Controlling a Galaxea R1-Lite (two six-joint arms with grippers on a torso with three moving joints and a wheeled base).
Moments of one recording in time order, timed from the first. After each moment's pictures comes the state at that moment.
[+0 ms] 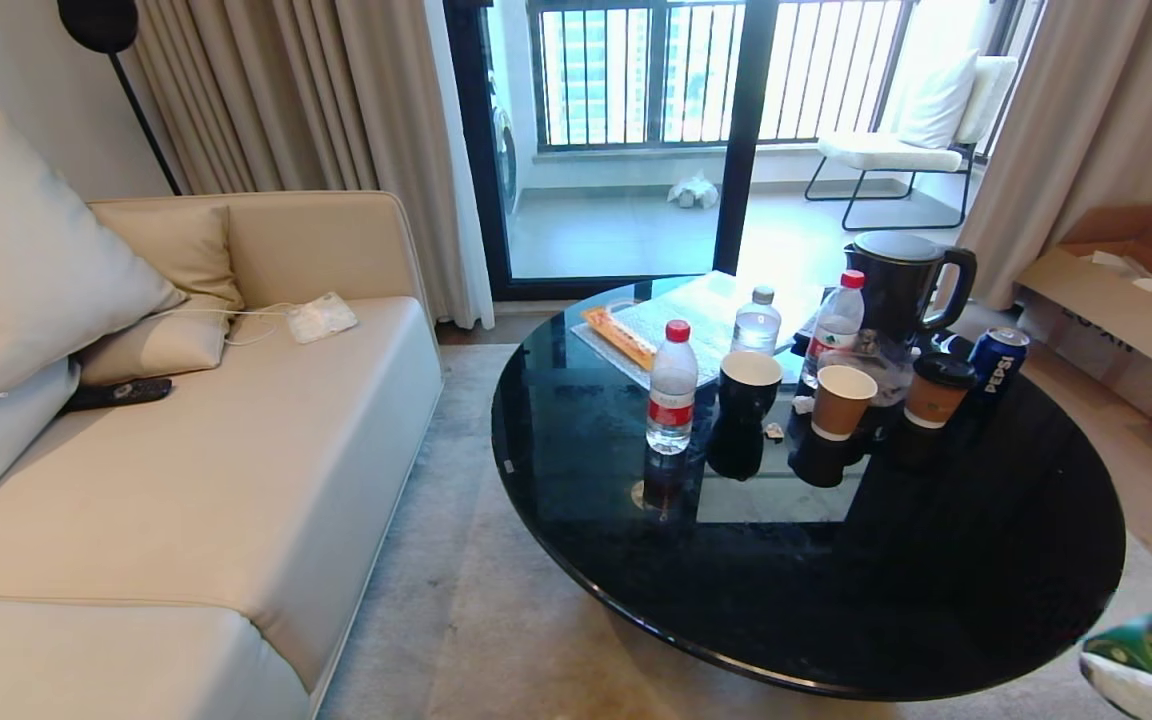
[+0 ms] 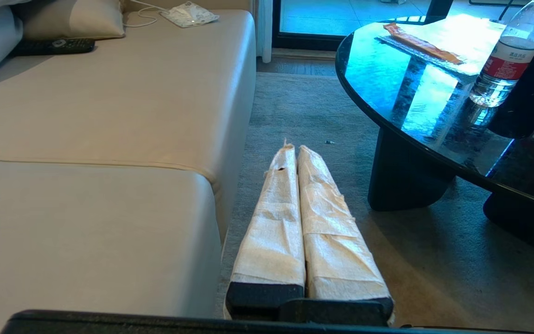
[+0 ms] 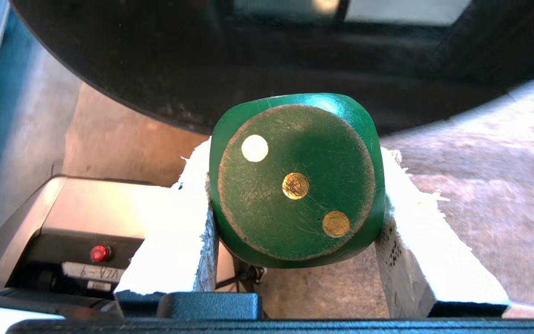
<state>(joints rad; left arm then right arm) -0.01 0.00 0.00 0.00 0.01 -0.02 0.04 0.82 -0.26 -0.01 0.06 0.00</state>
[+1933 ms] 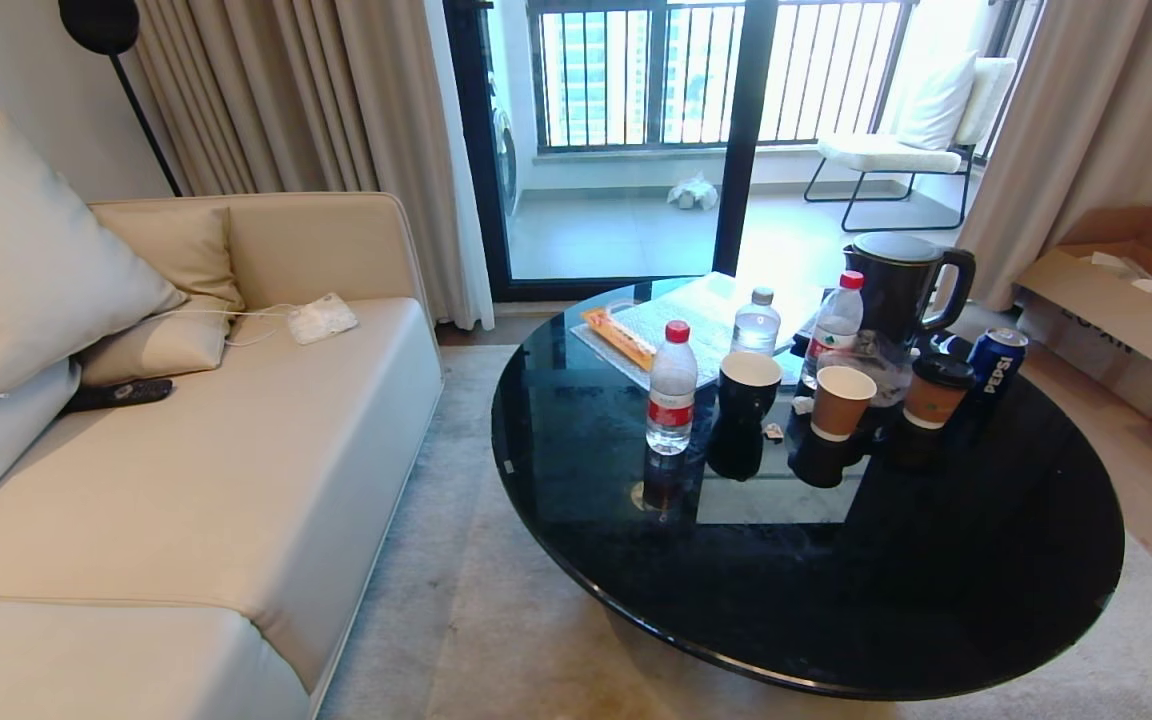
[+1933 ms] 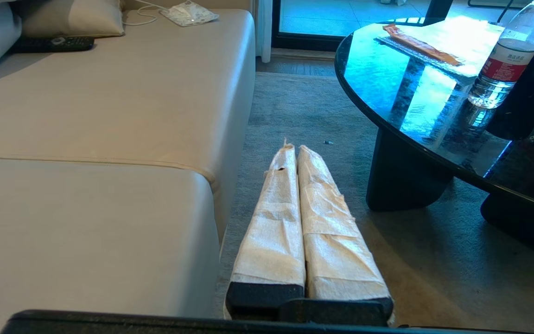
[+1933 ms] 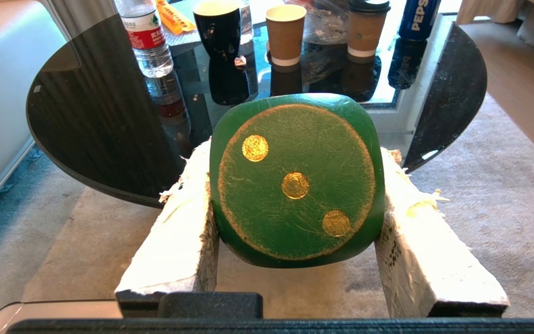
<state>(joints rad) -0.01 0.00 0.00 0.00 0.02 -0.03 -0.01 0.00 -0.03 0.07 -0.01 0.01</state>
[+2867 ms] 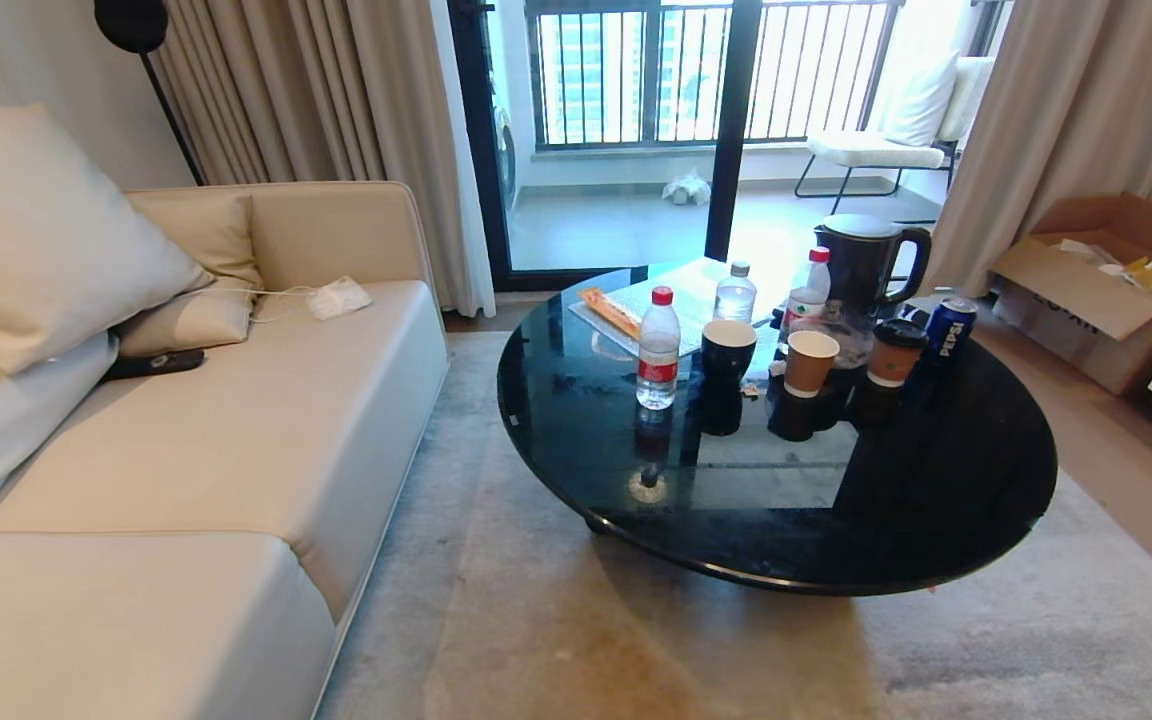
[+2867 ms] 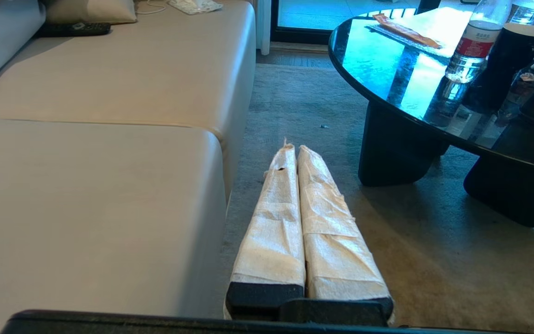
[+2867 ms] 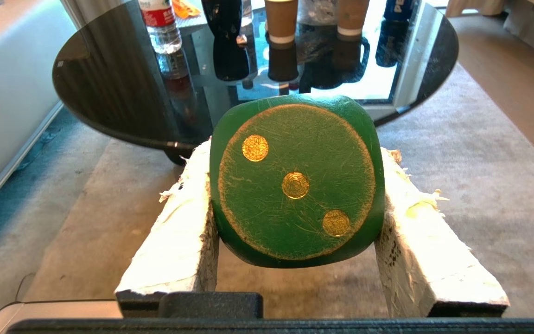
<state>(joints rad) -0.01 0.00 0.00 0.00 0.02 -0.03 -0.01 0.00 -0.03 0.07 -0.01 0.01</state>
